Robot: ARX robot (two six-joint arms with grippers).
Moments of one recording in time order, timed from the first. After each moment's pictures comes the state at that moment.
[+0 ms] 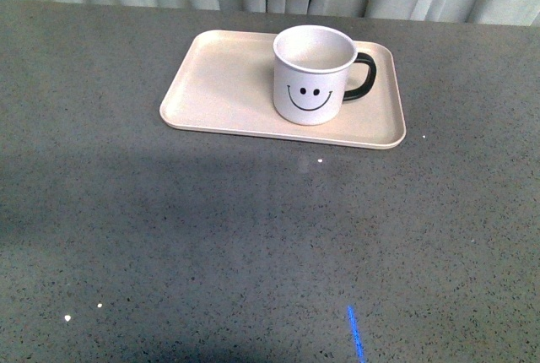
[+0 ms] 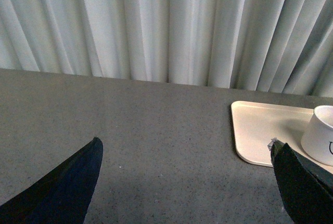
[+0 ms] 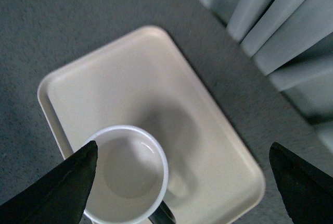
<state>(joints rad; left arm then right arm) 0.00 0.02 0.01 0.00 0.00 -0.01 0.09 2.11 1.90 -0.51 -0.41 -0.54</state>
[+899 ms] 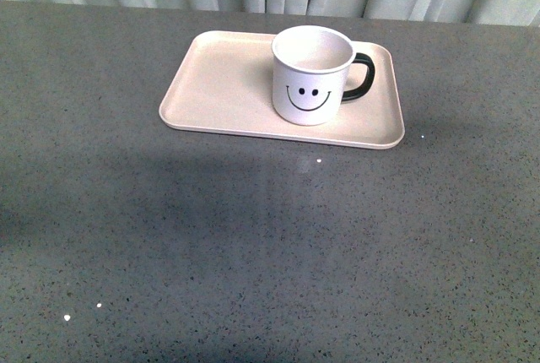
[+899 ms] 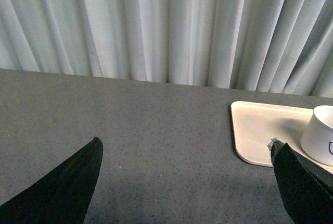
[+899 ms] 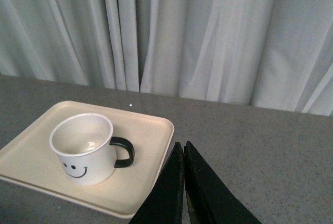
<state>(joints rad) 0.00 0.02 0.01 0.00 0.00 -0.01 0.00 1.18 0.23 0.95 0.00 -0.01</state>
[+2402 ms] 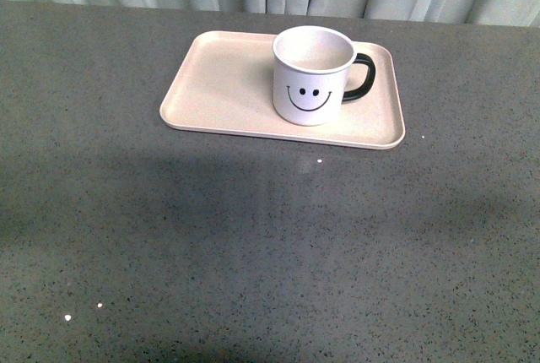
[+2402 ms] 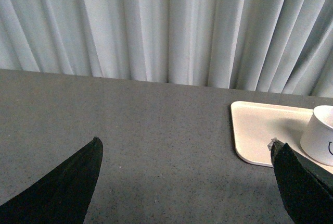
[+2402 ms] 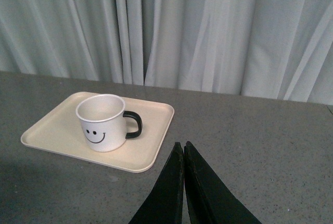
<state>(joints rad) 0.00 0.02 0.01 0.00 0.00 -0.01 0.00 0.28 0.02 0.28 0.00 -0.01</state>
